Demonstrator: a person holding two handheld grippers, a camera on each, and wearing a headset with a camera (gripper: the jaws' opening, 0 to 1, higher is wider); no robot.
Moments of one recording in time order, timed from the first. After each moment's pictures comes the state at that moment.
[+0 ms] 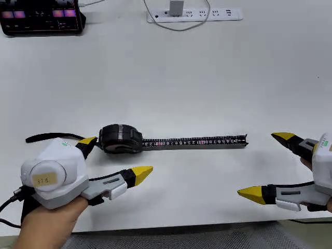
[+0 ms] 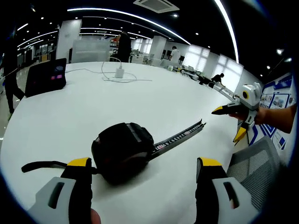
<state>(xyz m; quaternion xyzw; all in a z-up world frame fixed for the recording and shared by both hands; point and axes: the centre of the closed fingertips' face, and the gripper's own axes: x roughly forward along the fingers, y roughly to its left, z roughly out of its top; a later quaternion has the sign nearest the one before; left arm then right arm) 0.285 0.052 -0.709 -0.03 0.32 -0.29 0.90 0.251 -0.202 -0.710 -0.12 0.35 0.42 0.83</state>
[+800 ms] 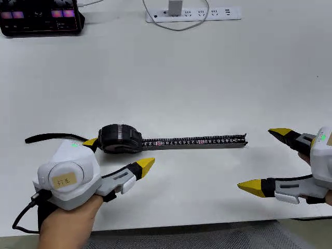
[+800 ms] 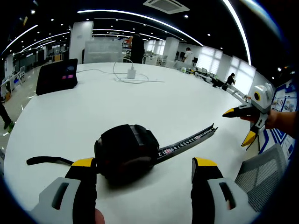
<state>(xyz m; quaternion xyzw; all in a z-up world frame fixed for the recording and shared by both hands) 0.295 0.054 -0.711 -0.03 0.32 -0.21 0.92 0.260 -0.203 -0.708 -0.14 0.34 0.43 0.82</state>
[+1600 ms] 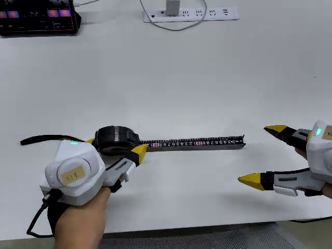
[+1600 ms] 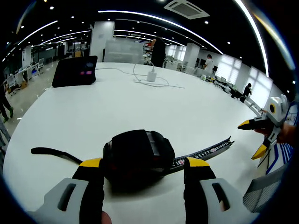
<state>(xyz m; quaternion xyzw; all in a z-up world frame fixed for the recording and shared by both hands) 0.312 0.065 -0.720 -0.05 0.32 -0.12 0.94 0.272 -0.208 -0.711 -0.15 0.35 0.44 0.82</state>
